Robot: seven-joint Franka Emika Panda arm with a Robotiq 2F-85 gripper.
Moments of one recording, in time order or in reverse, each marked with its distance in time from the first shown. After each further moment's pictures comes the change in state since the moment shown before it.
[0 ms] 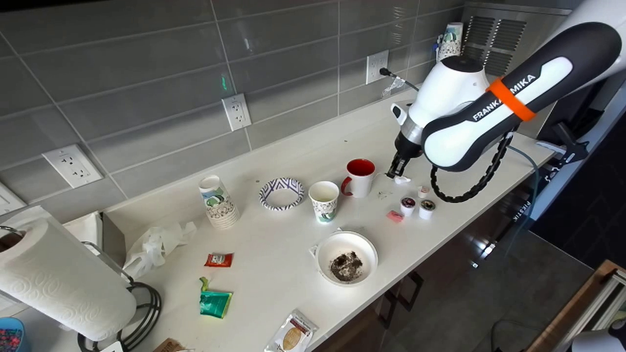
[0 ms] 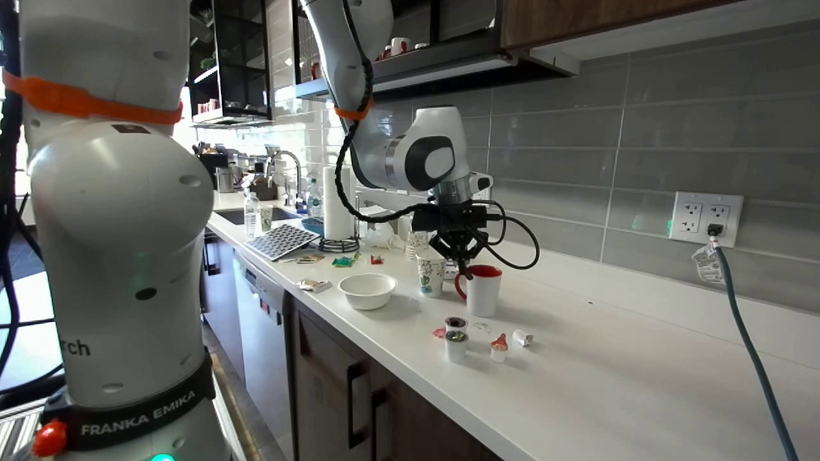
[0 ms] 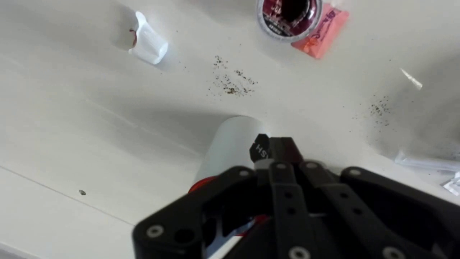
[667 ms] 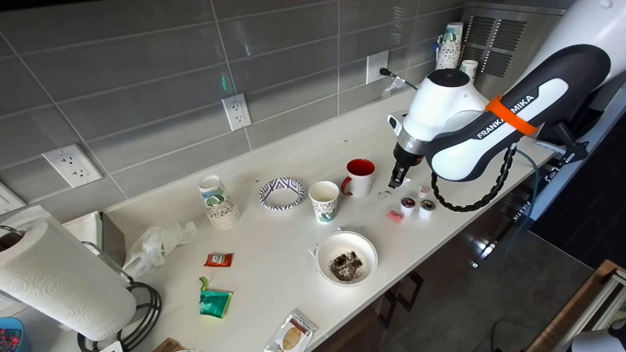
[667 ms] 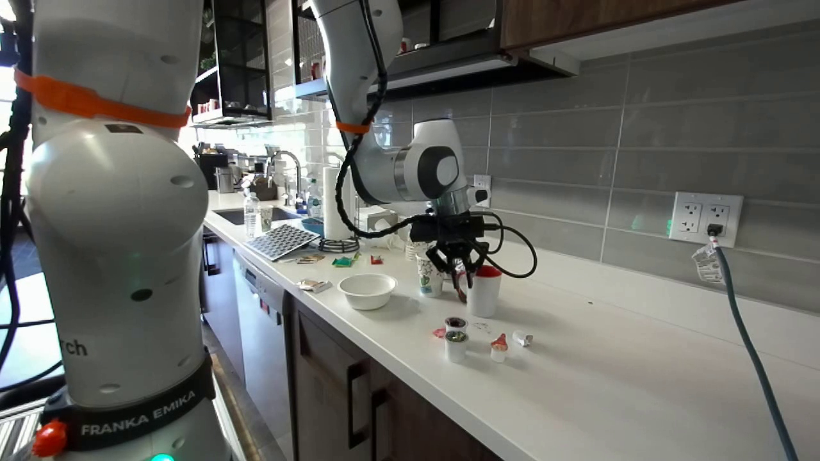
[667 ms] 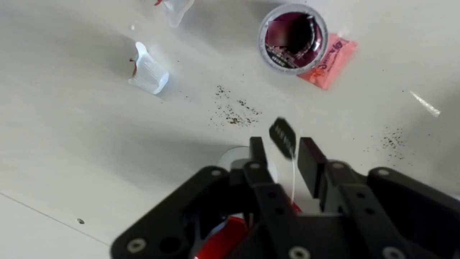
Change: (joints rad) arm -0.042 0.058 0.019 0.021 -0.238 -0.018 0.214
